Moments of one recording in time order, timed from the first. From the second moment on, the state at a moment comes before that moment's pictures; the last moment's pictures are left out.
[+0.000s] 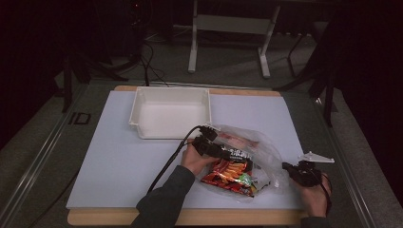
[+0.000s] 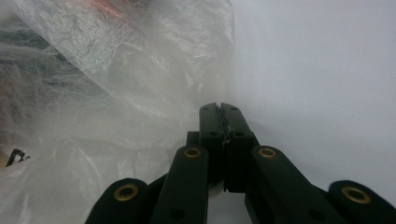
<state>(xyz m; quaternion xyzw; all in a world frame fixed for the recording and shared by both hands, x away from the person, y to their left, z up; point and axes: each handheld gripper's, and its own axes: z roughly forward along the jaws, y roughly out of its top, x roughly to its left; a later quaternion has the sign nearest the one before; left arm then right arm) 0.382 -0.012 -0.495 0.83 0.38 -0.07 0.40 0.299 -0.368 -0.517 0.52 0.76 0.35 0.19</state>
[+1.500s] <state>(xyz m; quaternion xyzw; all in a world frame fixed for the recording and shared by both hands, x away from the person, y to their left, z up) 0.316 -0.013 -0.459 0.87 0.17 -0.12 0.46 0.300 -0.365 -0.514 0.53 0.74 0.35 0.20</state>
